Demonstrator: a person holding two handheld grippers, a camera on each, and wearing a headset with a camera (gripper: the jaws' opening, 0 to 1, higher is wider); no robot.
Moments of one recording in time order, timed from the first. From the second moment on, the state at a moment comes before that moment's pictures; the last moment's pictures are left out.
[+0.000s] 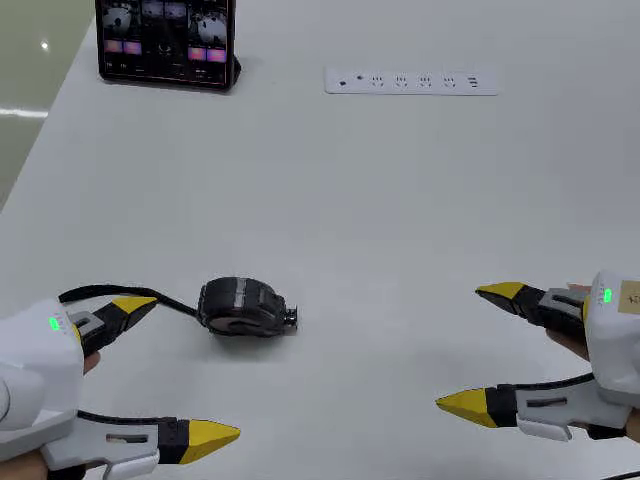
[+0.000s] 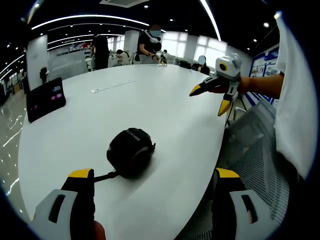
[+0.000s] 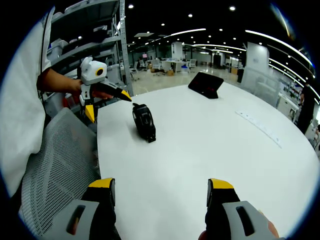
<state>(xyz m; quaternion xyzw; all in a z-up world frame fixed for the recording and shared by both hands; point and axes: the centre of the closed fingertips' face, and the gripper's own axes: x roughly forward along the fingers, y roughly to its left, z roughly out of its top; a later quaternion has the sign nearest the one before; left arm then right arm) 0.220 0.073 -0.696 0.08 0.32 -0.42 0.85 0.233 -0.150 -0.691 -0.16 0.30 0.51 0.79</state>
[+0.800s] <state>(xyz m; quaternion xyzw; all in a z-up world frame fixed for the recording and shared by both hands) 0.236 0.073 -0.717 0.10 0.32 -0.43 0.84 0.249 -0.129 -0.711 -0.16 0.29 0.54 0.77</state>
